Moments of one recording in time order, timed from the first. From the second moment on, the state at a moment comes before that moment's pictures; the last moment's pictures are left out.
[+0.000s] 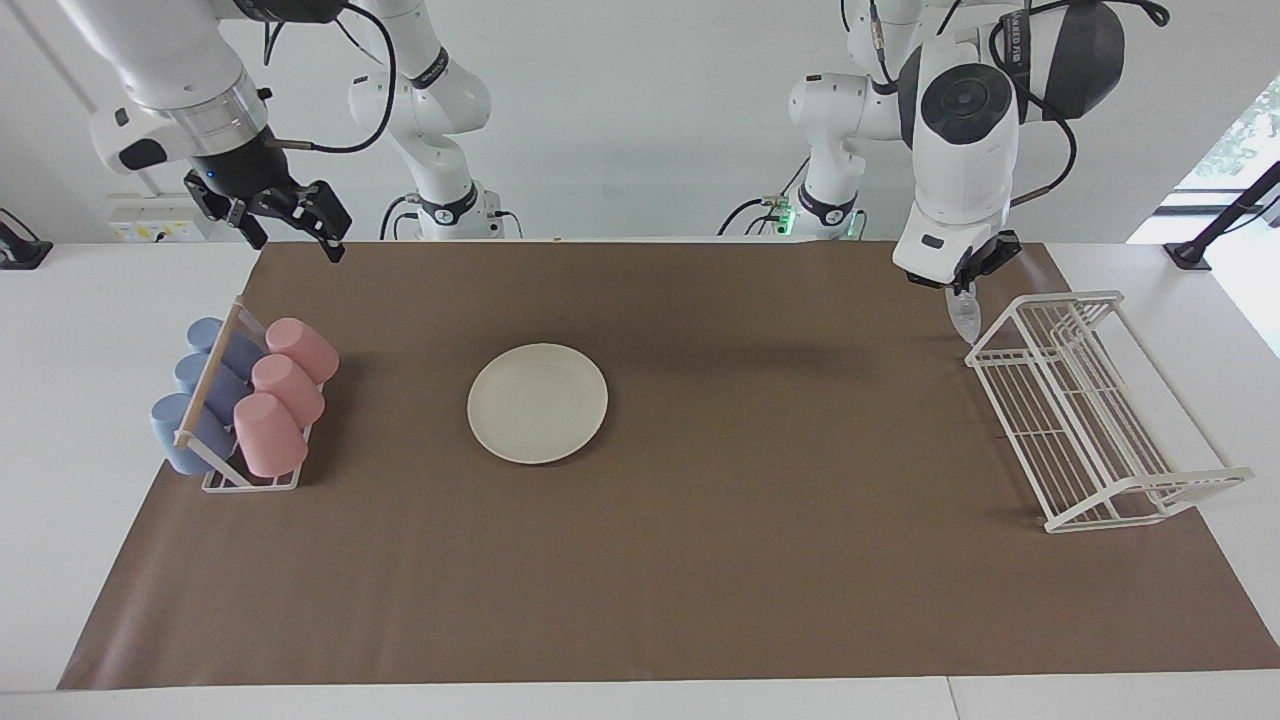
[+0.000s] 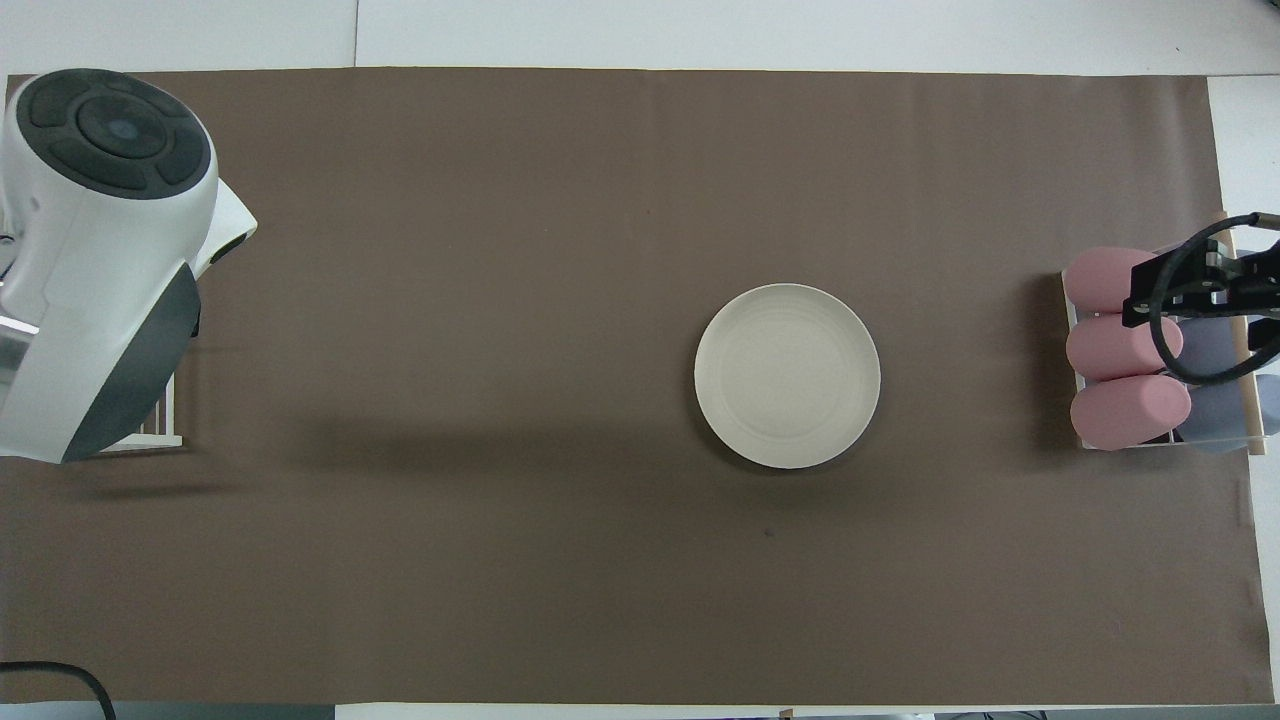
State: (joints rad) left arm -0.29 0.10 -0.06 -1.64 0.70 1.40 -0.29; right arm 0.02 0.01 -0.03 -1.51 -0.01 1.37 0.21
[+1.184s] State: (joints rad) left arm -0.16 0.36 -0.04 -1.68 1.10 1.65 -0.46; right arm -0.01 -0.01 -0.01 -1.51 -0.01 1.30 -0.03
